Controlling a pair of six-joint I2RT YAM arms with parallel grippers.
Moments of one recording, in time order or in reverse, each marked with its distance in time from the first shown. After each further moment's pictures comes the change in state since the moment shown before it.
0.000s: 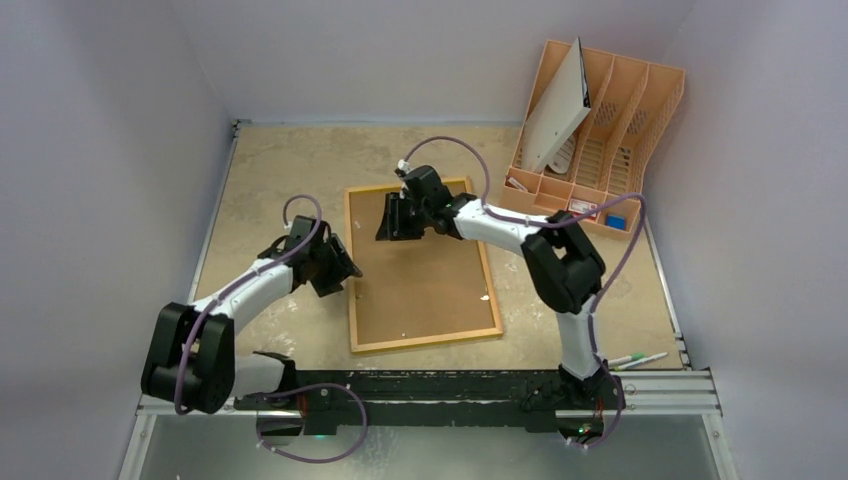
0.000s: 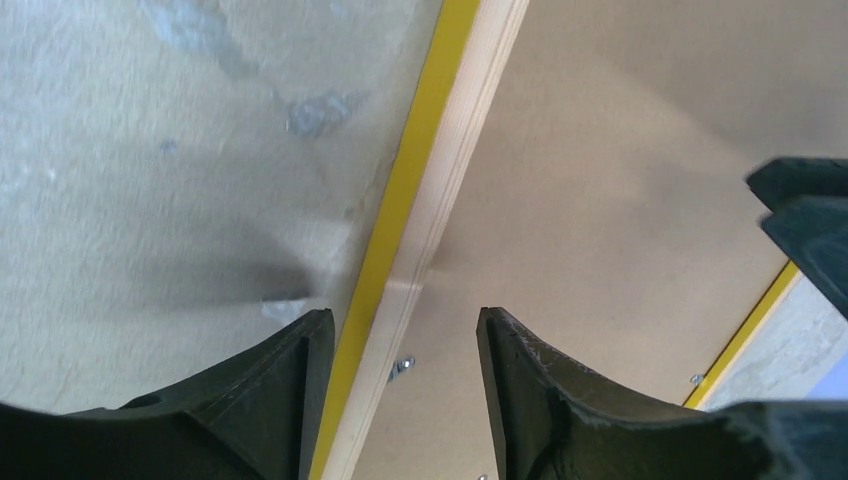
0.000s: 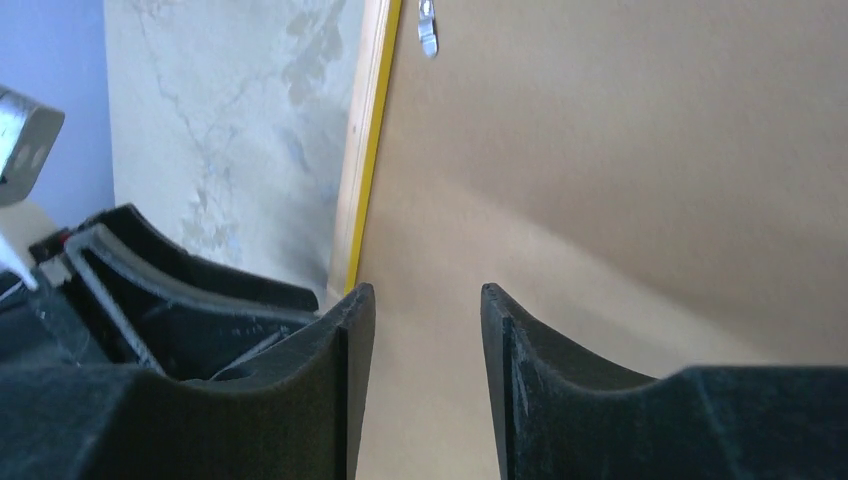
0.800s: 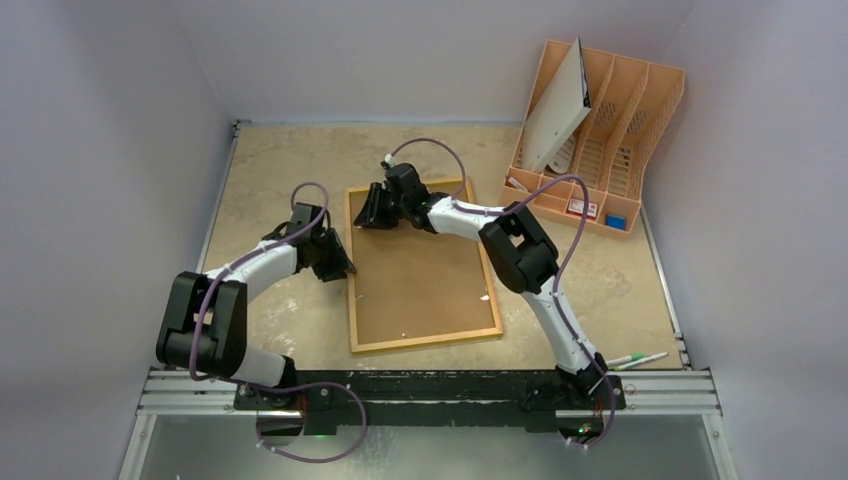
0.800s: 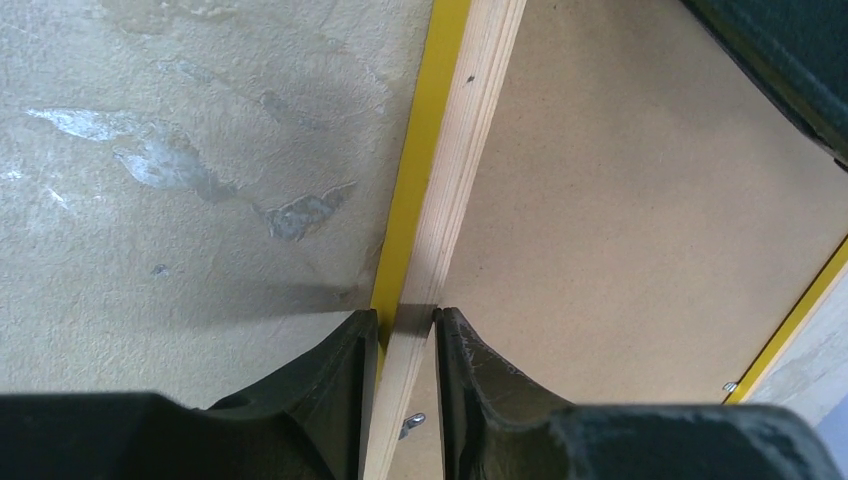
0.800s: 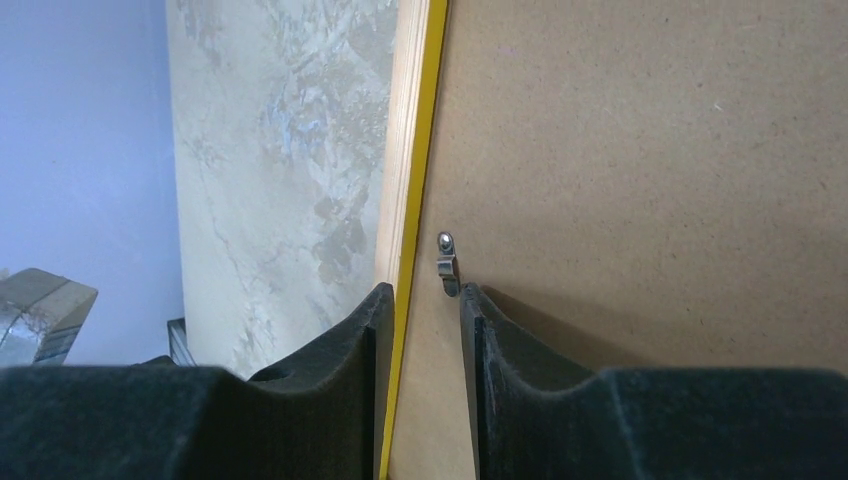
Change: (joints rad) left arm 0.059 0.202 0.113 0.042 0.046 0.157; right arm -0.007 0.404 0.343 0.188 -0.034 0.174
